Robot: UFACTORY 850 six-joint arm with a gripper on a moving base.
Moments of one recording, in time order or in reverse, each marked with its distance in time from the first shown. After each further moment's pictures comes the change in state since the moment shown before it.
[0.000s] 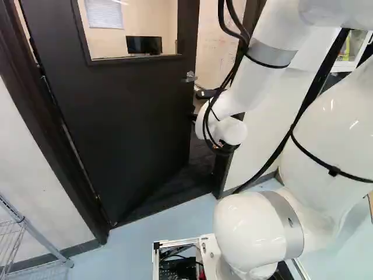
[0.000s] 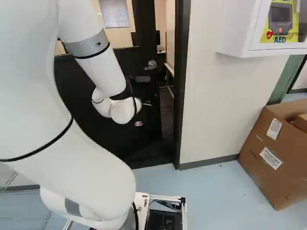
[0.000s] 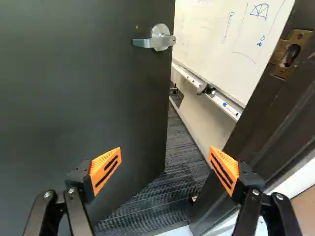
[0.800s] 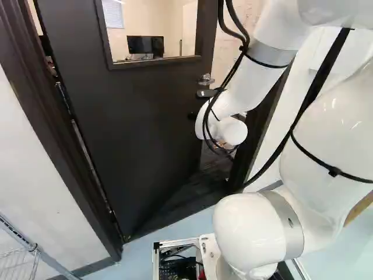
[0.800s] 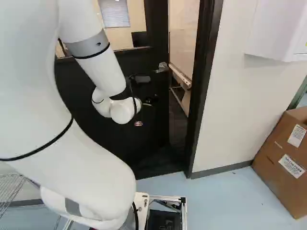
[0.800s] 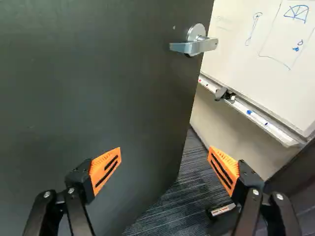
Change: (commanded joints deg) arm 0.0 0.0 0.0 0.0 0.0 0.0
